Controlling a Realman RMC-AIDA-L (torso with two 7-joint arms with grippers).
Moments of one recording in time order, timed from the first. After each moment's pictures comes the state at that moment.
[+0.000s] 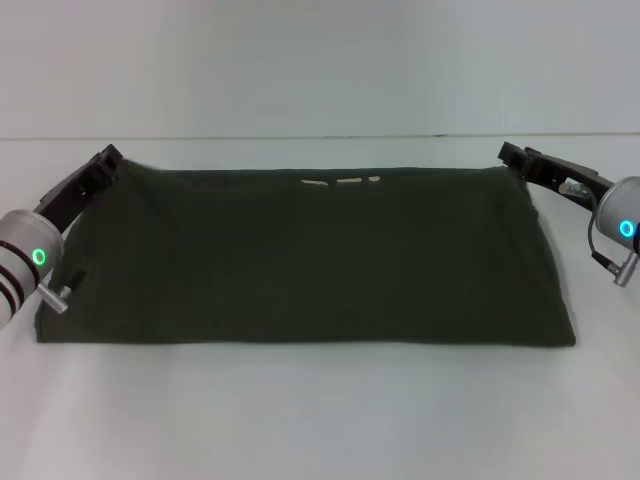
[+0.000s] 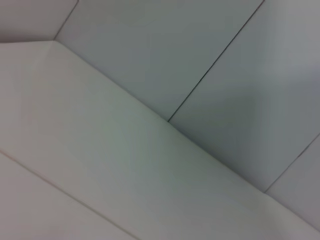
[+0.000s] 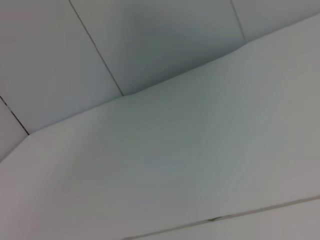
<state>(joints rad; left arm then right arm) -0.70 -2.16 0.02 0.30 1.67 0.79 -1.30 0.80 2.10 -0.35 -0.23 -1.73 -0.67 1.37</state>
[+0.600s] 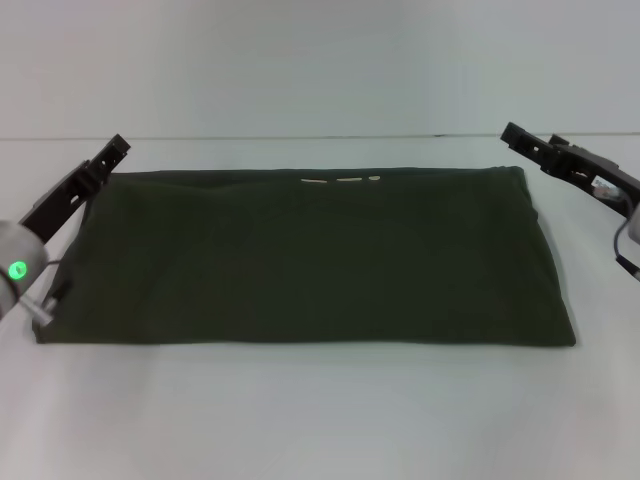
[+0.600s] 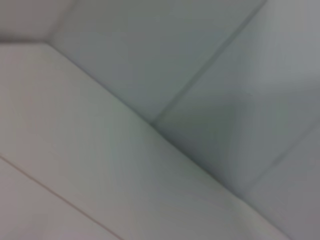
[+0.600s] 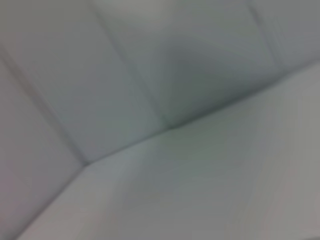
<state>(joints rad) -0.62 -2.13 0.20 0.28 1.55 0.90 -1.38 0.70 2.09 -0.36 -0.28 -1.68 -0.93 1.35</state>
